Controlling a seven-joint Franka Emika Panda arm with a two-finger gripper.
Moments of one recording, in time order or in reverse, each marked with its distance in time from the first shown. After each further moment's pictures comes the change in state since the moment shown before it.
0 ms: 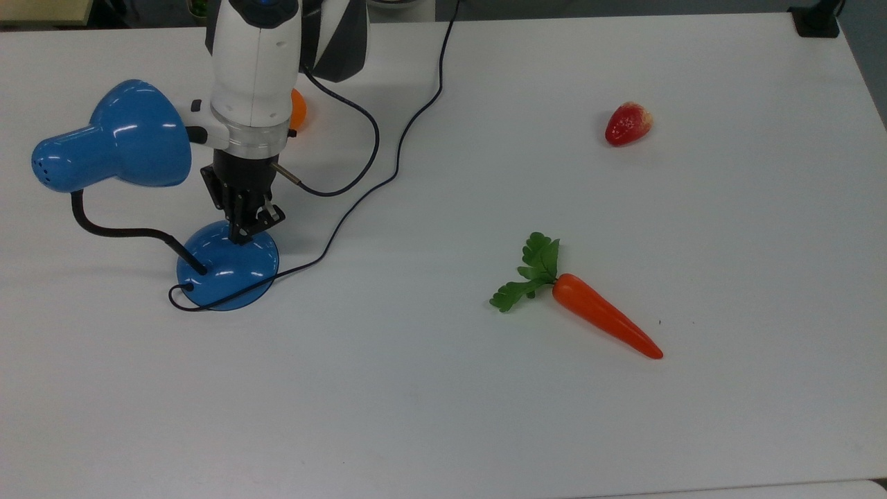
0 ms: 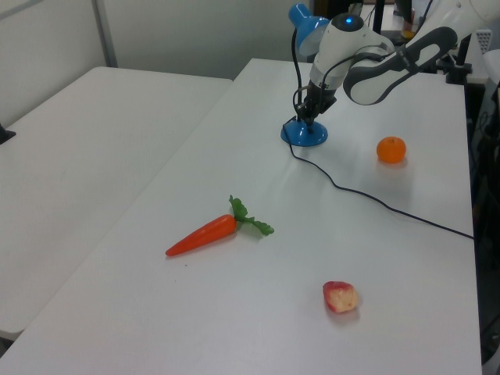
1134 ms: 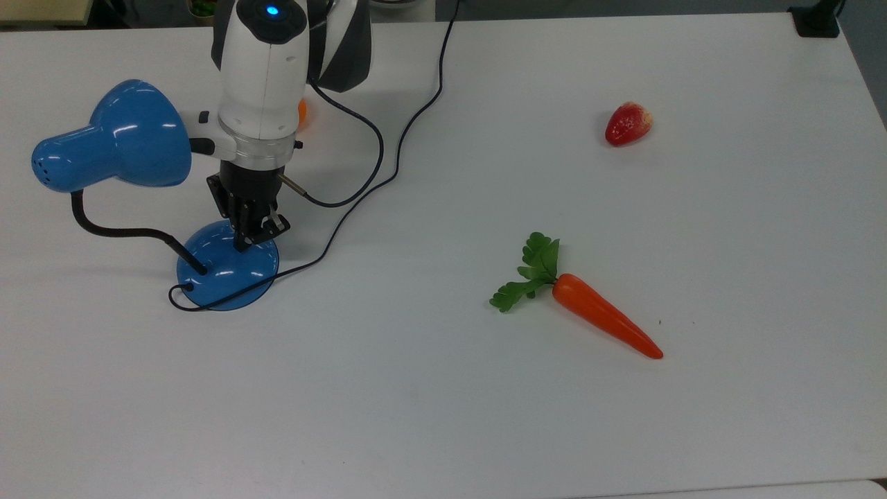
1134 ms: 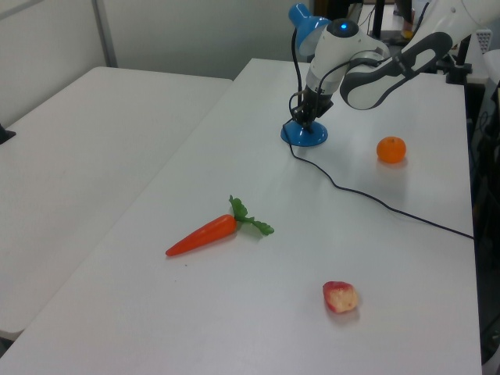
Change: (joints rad) arm 0.009 0.032 0.001 0.021 -0.023 0.000 0.037
